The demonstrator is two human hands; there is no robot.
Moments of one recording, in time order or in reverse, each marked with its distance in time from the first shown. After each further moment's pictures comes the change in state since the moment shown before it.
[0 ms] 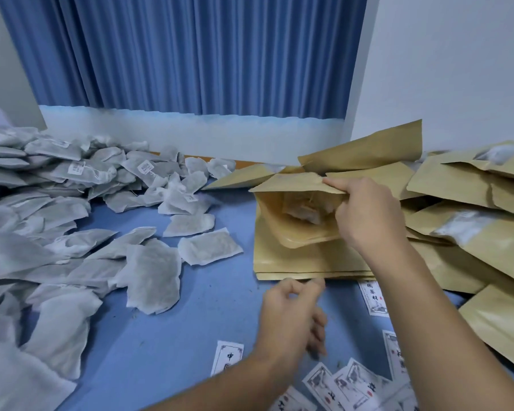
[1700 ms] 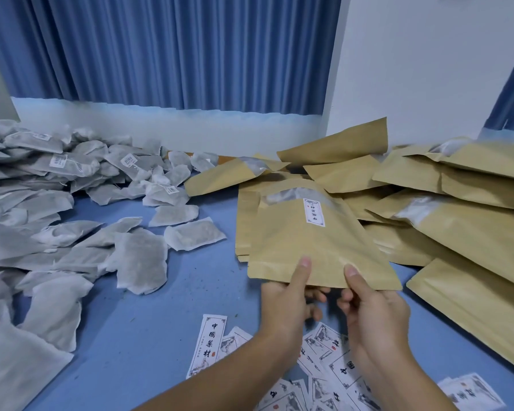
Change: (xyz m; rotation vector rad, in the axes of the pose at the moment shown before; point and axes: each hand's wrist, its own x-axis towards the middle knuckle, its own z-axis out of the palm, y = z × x) left_hand -0.013 -0.020 0.033 -0.291 0.054 -0.054; right_hand -0.146 0.053 0.013 1.414 0.183 0.741
